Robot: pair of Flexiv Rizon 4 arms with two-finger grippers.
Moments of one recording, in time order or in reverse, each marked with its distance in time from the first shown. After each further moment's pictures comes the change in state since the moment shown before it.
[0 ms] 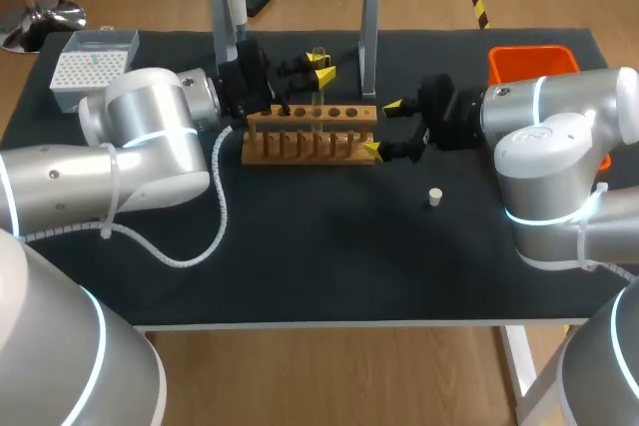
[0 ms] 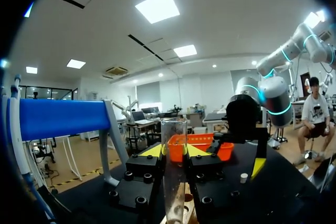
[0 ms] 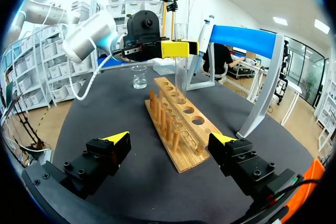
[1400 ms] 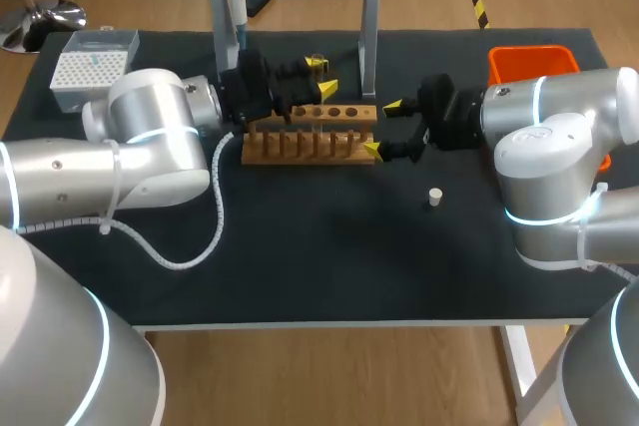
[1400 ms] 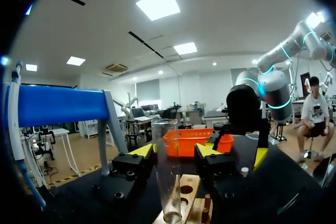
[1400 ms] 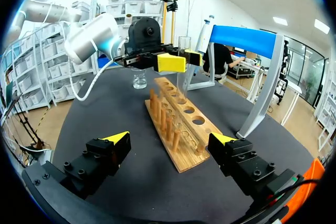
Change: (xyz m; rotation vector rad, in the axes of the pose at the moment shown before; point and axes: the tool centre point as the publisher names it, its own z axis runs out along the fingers) left arm 0.000 0.020 0.000 -0.020 0.004 -0.009; right arm 0.000 0.000 0.000 0.000 0.000 0.000
